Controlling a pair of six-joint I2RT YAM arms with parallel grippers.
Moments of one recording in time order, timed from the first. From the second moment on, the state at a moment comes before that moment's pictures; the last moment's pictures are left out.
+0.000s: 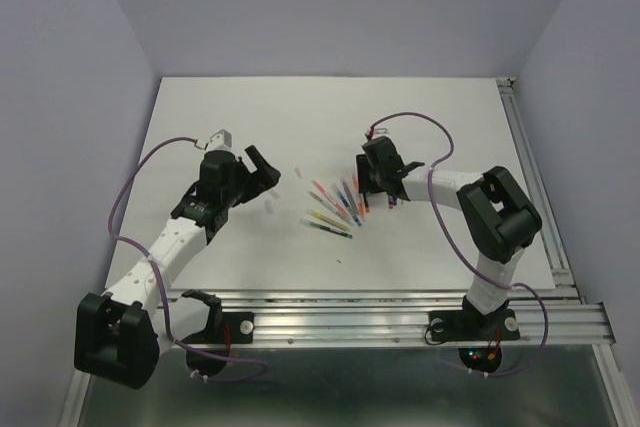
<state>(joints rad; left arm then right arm) -0.31 1.05 0.68 -0.18 0.01 -0.73 0.56 1.83 1.05 -0.06 0.22 0.36</state>
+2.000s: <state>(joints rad) -0.59 1.22 0.69 0.08 0.20 -0.82 0.72 1.22 0.59 0.21 -0.26 0.45</state>
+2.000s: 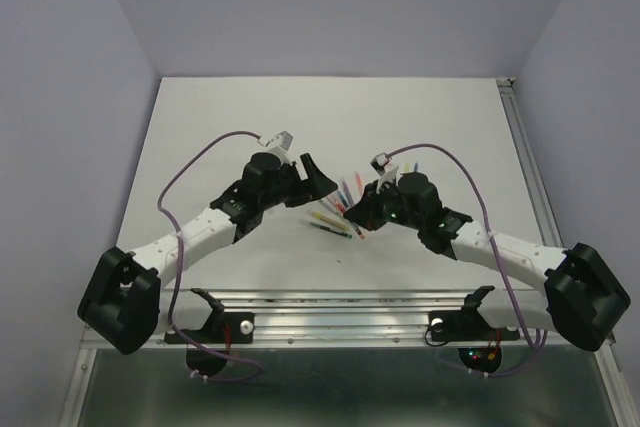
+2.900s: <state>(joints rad) -0.64 1.30 0.75 0.16 0.18 -0.89 0.72 1.27 0.59 0.41 -0.34 0.56</state>
